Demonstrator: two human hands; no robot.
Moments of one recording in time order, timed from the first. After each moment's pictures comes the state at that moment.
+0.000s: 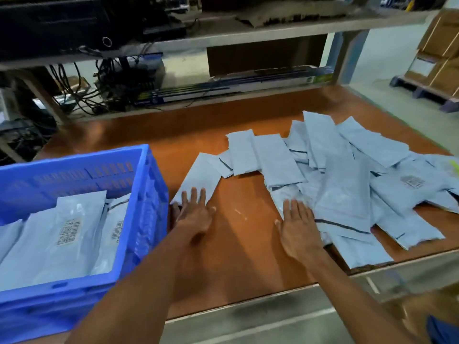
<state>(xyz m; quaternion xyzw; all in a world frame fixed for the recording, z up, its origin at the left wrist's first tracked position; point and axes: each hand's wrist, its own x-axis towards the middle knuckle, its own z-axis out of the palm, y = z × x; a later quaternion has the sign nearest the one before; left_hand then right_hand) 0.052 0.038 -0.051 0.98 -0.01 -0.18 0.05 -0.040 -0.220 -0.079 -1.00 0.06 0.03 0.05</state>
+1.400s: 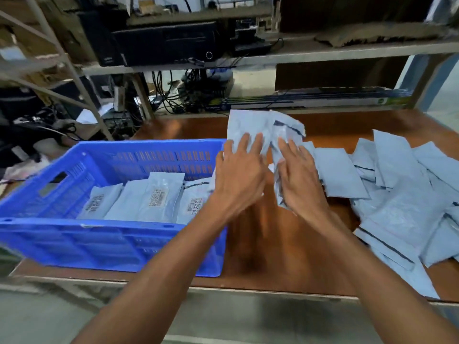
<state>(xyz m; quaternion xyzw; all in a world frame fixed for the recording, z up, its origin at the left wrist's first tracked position) -0.035 0.074 0.118 0.97 -0.07 0.21 0.08 -0.026 -0.072 0.085 -0.90 -0.17 -0.25 0.30</state>
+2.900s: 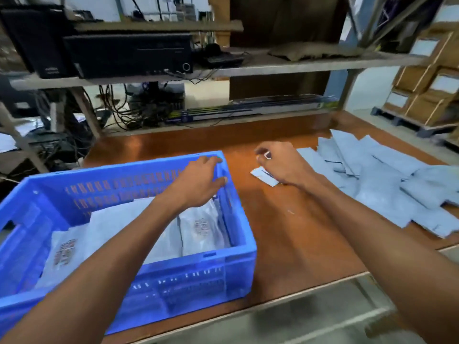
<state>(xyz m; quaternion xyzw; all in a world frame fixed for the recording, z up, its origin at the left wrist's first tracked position) 0.022 0.222 0.117 0.96 -0.22 0.01 0.18 0.022 -0.010 0.128 -0.96 -0.03 -0.13 0.23</state>
